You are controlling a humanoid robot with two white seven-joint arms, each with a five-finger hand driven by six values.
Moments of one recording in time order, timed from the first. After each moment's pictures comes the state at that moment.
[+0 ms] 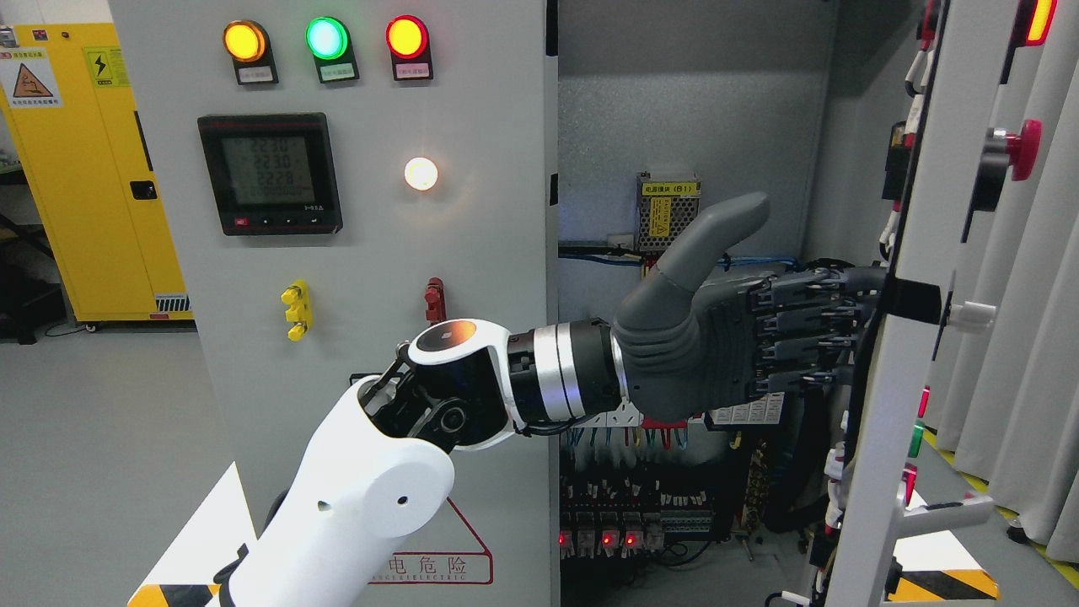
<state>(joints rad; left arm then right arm) -1.21 0.04 -0.59 -1.45 1.07 0.54 -0.59 0.08 -0.03 0.00 -0.08 -0.09 0.10 0.08</state>
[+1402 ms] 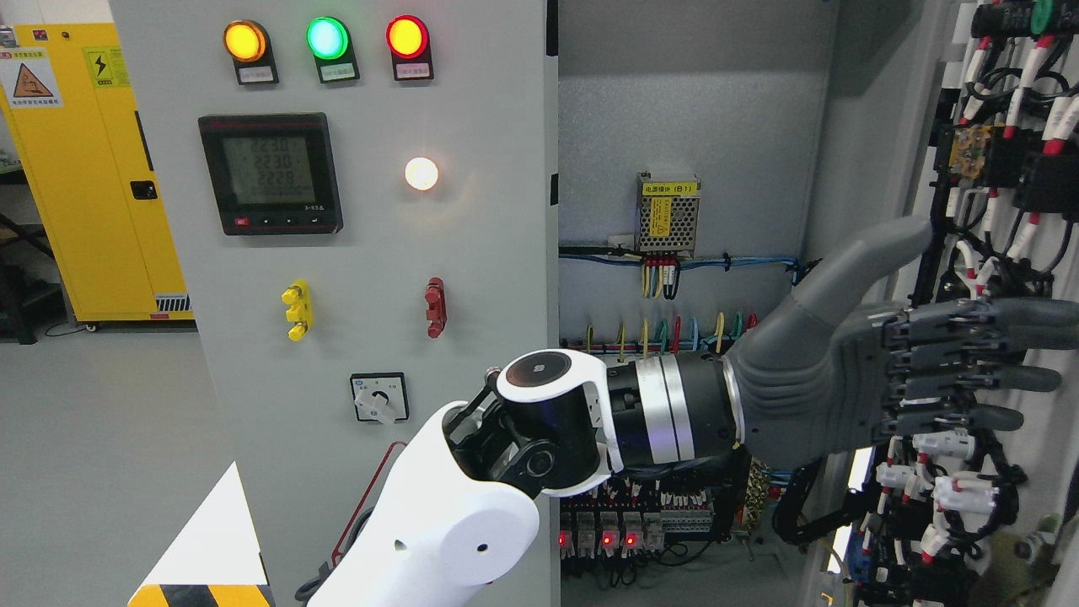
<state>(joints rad) -1.20 -0.11 -0.65 -1.50 1.04 0.56 -0.44 0.07 -0.03 0.00 -0.08 -0.09 0.10 0.08</state>
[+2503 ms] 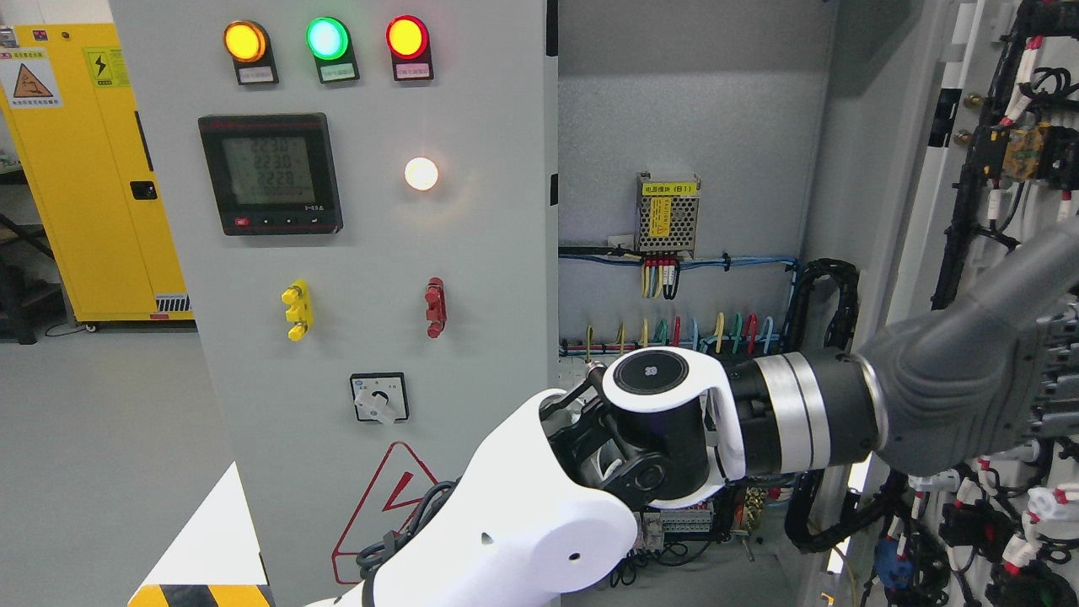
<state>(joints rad) -1.32 -0.17 -0.79 -1.44 1.08 0.43 -0.31 0.07 -0.03 0.00 -0.08 -0.09 0.10 0.08</state>
